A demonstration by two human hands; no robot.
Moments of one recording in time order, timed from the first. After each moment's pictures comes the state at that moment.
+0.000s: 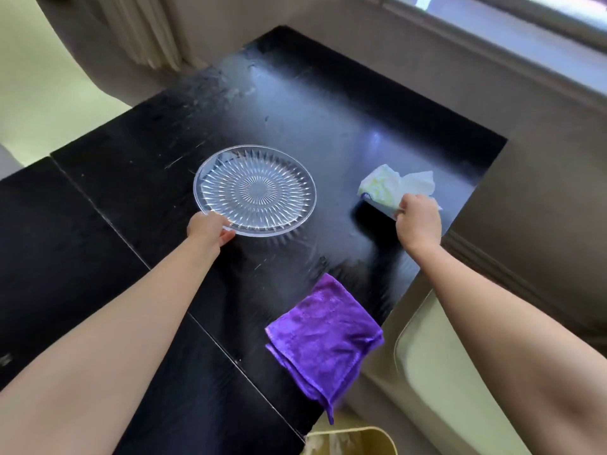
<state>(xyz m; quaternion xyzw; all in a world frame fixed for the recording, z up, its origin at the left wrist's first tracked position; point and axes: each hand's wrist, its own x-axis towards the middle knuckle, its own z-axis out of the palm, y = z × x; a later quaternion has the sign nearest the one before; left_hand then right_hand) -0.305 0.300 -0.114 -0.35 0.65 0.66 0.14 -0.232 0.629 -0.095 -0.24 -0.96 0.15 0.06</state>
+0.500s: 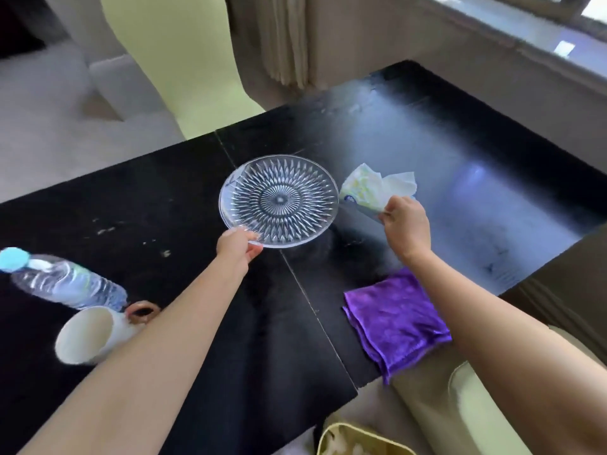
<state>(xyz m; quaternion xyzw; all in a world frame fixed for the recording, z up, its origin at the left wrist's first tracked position) -0.160 0.179 -0.073 -0.45 0.52 0.72 -0.01 -0.209 0.454 -0.060 -0.01 -0.96 0.27 0.08</state>
